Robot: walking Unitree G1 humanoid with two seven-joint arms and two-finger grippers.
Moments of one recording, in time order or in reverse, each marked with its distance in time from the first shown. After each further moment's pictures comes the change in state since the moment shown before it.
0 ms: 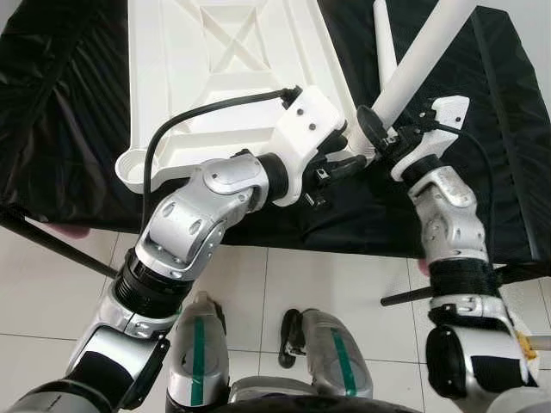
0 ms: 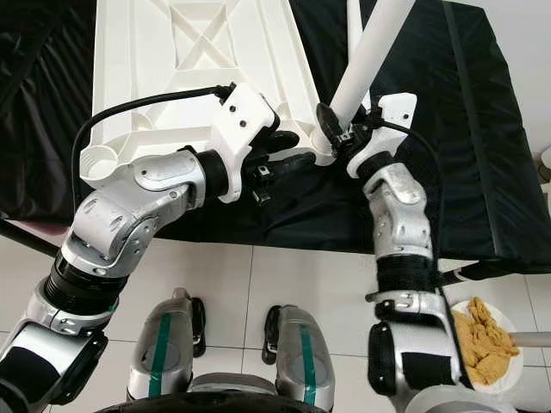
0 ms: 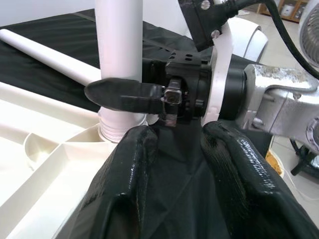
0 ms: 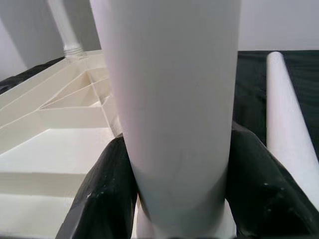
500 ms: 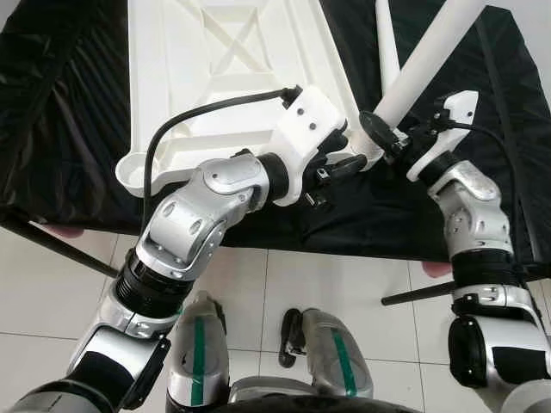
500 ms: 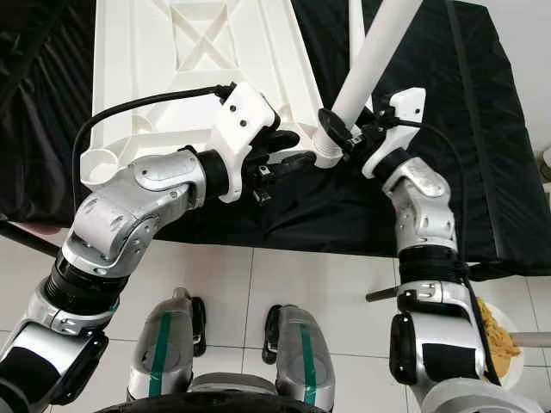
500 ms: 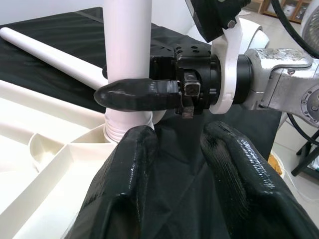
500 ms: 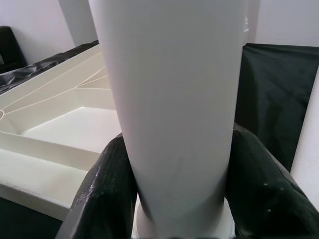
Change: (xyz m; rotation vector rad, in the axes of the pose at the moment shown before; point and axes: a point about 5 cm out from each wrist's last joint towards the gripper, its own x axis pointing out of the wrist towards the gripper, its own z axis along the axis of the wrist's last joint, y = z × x) left arm 0.000 0.000 0.000 0.000 -0.001 0.003; right arm -0.001 -0.018 0.005 -0.046 0.057 0.245
